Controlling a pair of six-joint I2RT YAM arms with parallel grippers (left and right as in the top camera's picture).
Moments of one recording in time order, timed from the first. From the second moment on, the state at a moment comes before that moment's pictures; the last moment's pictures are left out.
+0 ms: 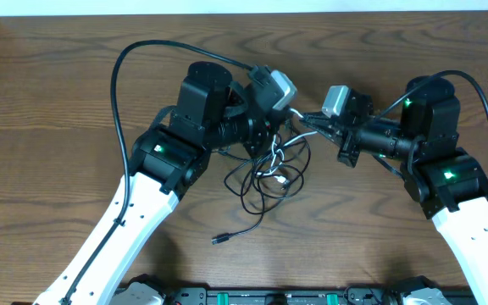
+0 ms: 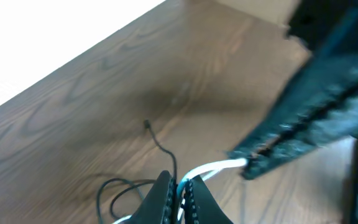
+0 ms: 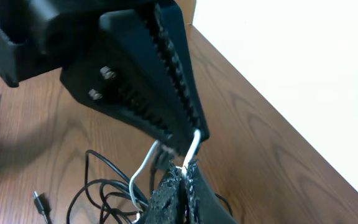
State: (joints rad) left arm -0.51 1.34 1.28 -0.48 0.49 0.17; right arm 0.26 1.16 1.06 -0.36 -0.83 -0.50
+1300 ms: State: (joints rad) left arm -0.50 1.29 1.28 -0.29 0.41 -0.21; right arm 0.26 1.41 1.06 -0.25 -0.72 -0.23
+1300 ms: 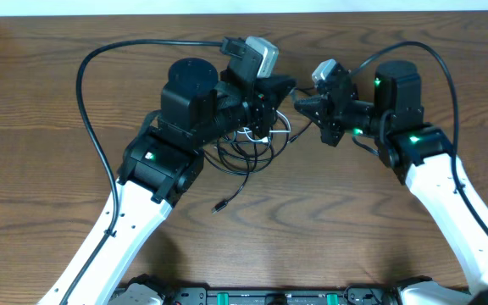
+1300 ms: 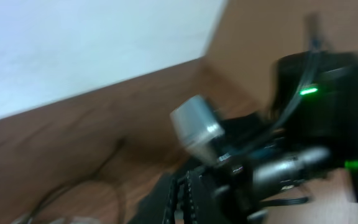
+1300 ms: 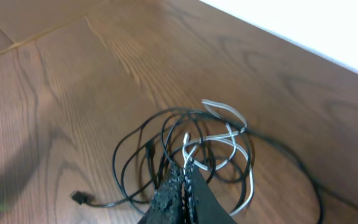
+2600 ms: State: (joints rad) left arm -0.40 1.38 1.28 -0.82 -0.33 -0.24; right arm 0.40 1.79 1.06 -0.23 -0.64 -0.28
